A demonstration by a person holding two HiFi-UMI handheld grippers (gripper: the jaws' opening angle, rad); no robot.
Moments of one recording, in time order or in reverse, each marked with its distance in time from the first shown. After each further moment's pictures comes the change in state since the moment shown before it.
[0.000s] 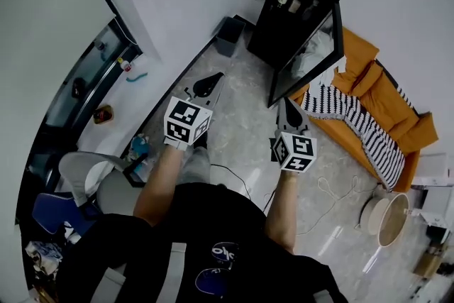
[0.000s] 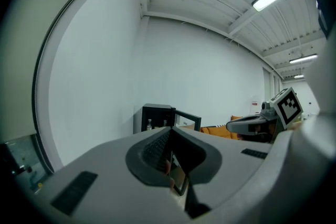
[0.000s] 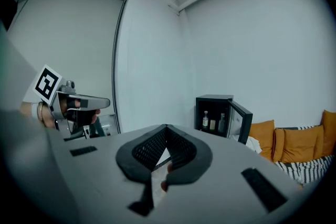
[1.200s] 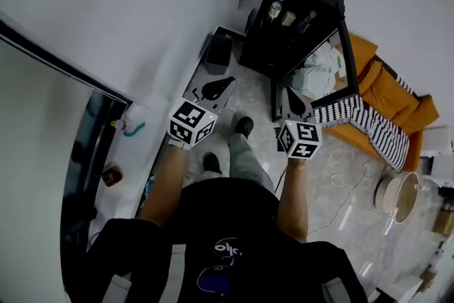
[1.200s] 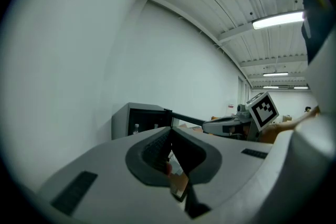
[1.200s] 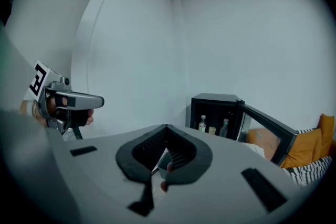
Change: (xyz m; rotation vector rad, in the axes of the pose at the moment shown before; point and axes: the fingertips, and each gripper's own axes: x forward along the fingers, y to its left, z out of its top) left arm 0.200 0.193 0.037 -0.005 0.028 -0.347; right arm 0.284 -0.034 0.069 0.027 0.047 -0.154
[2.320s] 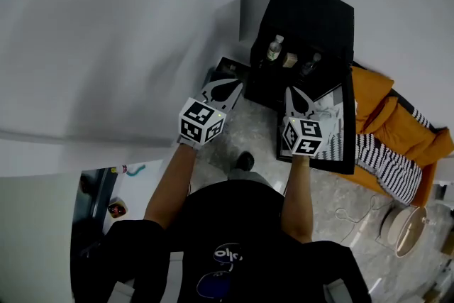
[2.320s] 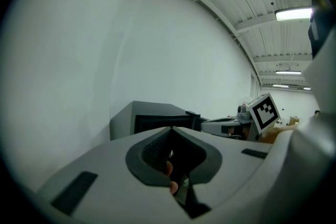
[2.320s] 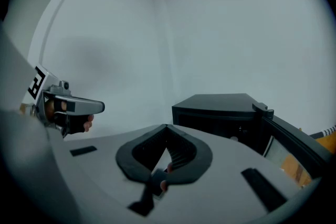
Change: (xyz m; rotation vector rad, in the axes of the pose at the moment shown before) left arm 0.275 0.154 0.039 -0.036 0.072 0.045; right arm 0.253 -0.186 0.064 0.076 -0.006 0.049
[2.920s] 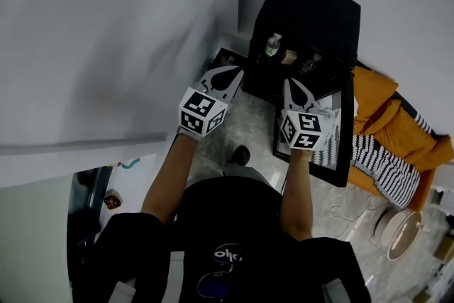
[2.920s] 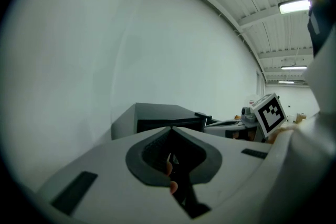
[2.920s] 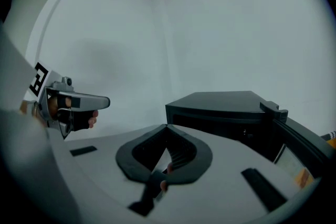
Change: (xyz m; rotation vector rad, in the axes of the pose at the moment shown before) left arm 0.064 0.024 0.008 0.018 -0.008 0.056; right arm 0.048 -0.040 -0.002 -0.003 0.019 0.039
